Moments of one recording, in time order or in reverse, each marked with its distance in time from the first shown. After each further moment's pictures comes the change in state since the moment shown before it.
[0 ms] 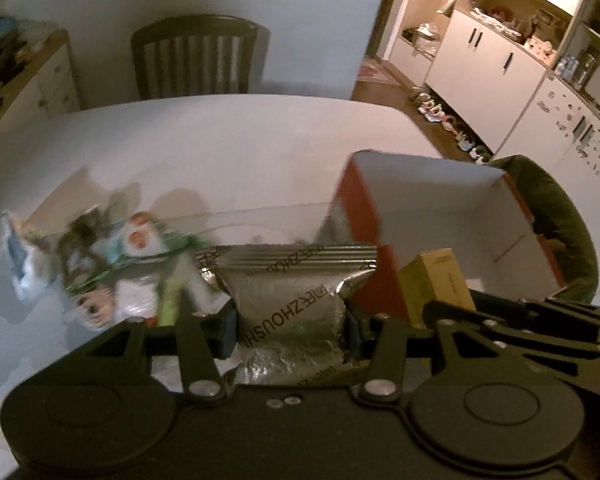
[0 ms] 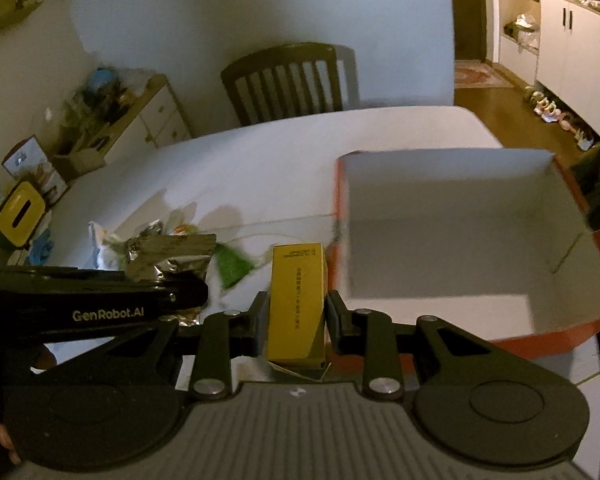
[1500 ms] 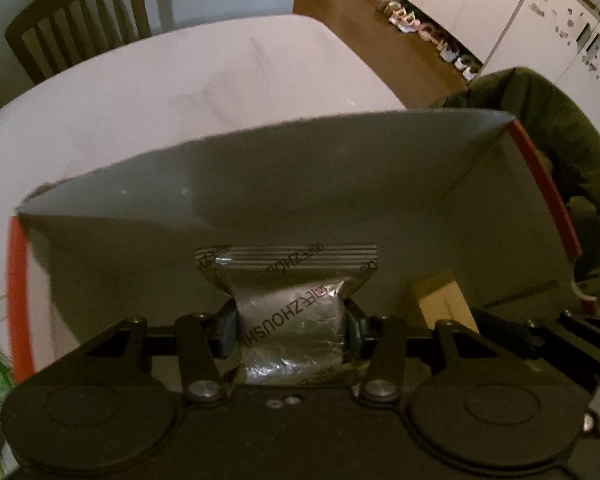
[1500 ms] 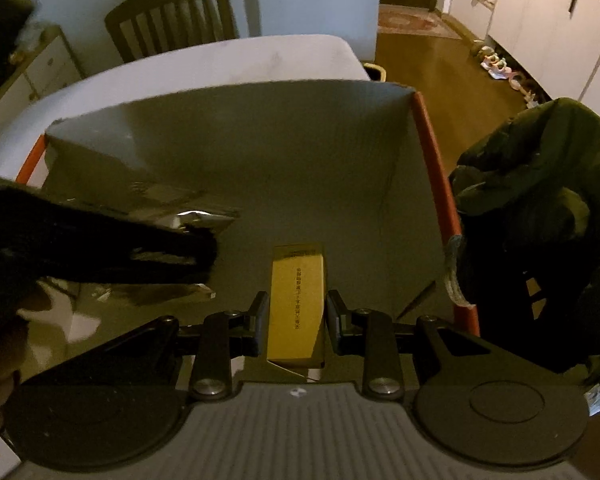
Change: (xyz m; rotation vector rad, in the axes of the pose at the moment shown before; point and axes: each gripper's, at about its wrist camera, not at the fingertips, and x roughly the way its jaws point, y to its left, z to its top) left arm 0.220 -0.176 0.069 0.157 0.254 0.020; right arm 0.119 -0.194 0.031 -0.023 0.220 -0.192
